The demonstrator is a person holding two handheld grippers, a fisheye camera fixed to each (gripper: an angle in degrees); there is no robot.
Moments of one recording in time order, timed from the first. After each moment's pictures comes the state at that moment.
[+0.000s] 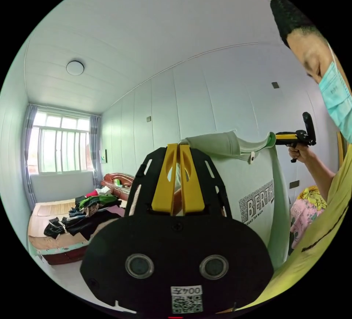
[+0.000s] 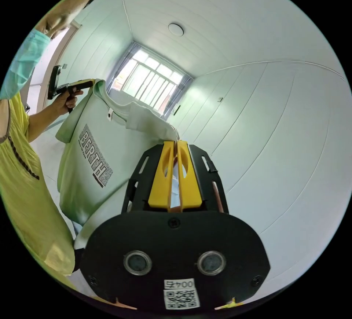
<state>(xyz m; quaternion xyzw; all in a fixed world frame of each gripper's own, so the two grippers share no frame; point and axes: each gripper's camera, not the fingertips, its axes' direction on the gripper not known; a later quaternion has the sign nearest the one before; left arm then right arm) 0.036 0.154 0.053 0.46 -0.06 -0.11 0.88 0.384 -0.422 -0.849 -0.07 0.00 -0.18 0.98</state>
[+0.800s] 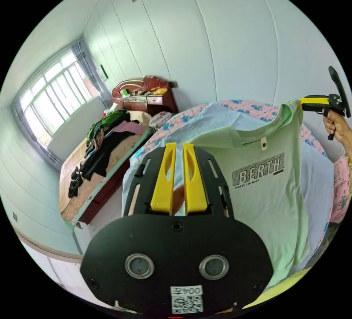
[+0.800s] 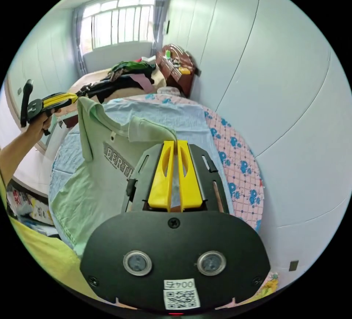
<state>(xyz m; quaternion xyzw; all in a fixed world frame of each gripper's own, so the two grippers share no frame) -0.202 -0.078 0.825 0.01 -0.12 -0.12 0.99 0.690 -0.201 -0.216 -0.39 -0.06 0.01 0.92</state>
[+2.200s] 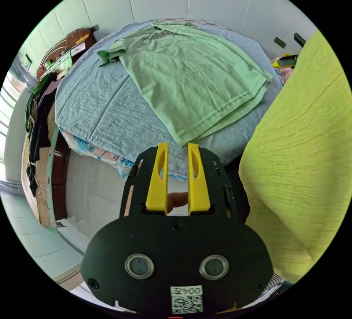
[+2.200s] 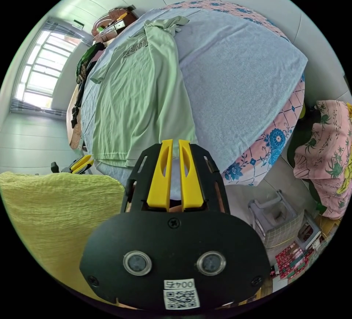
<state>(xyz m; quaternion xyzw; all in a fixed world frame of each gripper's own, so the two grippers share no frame) -0.235 0.474 0.843 -0.17 0.13 0.04 0.98 0.834 0.054 -0.439 -0.56 -0.03 0.37 0.74</state>
